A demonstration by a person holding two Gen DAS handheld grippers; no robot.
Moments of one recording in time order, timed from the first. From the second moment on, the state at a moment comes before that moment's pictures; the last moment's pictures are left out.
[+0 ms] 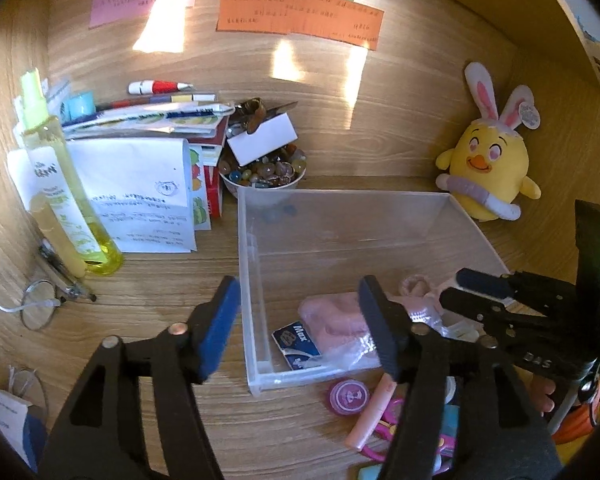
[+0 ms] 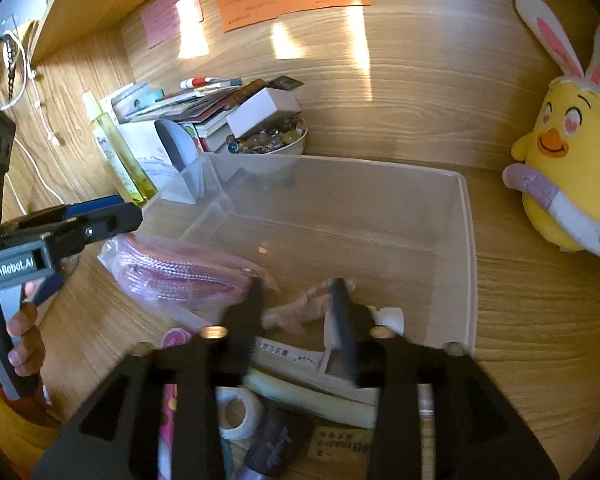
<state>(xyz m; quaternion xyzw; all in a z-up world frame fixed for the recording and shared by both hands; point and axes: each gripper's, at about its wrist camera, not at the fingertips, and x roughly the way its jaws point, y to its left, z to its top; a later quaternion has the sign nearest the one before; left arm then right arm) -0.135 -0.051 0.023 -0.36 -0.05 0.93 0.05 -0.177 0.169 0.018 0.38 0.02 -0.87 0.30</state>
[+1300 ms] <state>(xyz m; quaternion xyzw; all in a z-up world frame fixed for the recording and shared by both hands) -0.074 -0.013 -0.033 -0.42 0.00 0.90 0.09 -0.098 0.210 -0.024 0.42 -0.01 -0.86 0.30</state>
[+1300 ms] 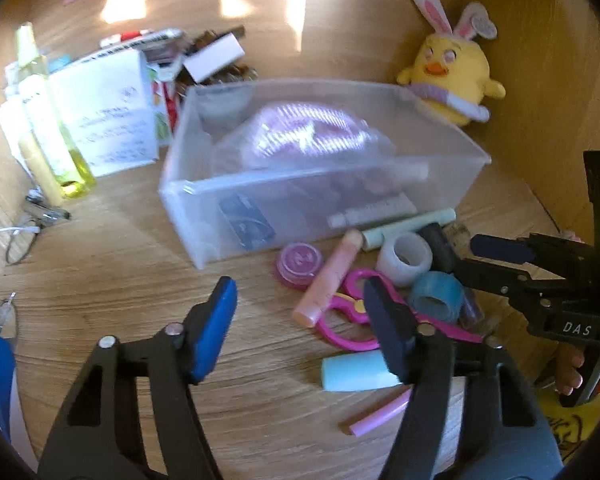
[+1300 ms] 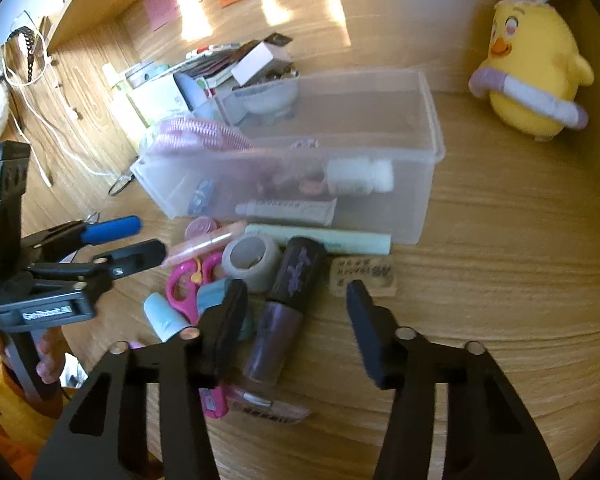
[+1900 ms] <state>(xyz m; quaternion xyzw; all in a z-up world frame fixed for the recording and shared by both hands) -0.075 -0.008 -0.048 -0.45 -0.02 0.88 0.13 -0.099 0.203 -0.030 0.42 0.02 -0.86 0.29</state>
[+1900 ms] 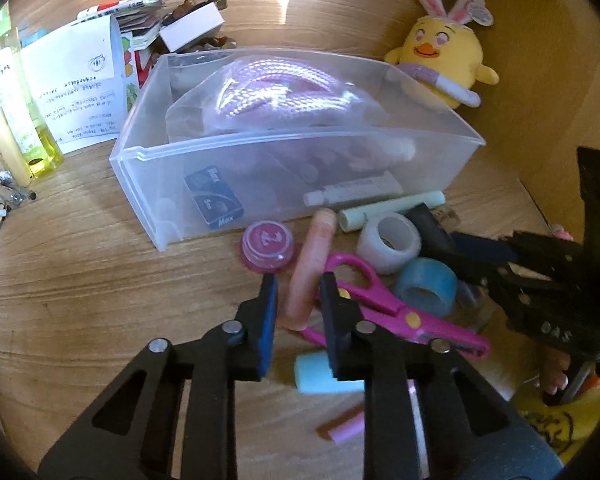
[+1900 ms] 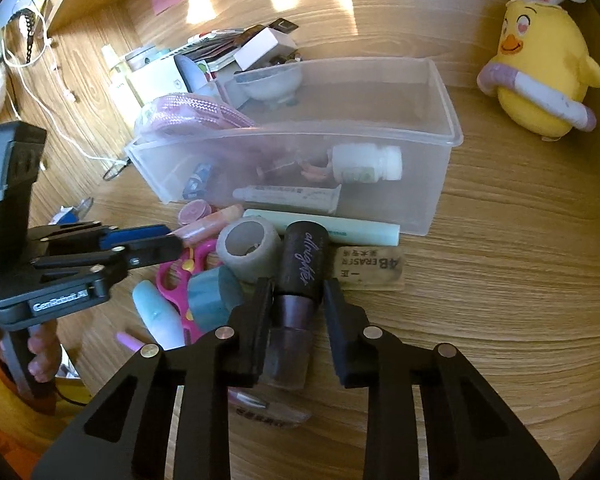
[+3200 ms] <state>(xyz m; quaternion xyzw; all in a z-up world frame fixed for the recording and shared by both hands) -0.055 -0.009 0.026 -0.34 -0.04 0.93 0.12 -0.101 0.219 0.052 0.30 0.00 -0.91 0.29</state>
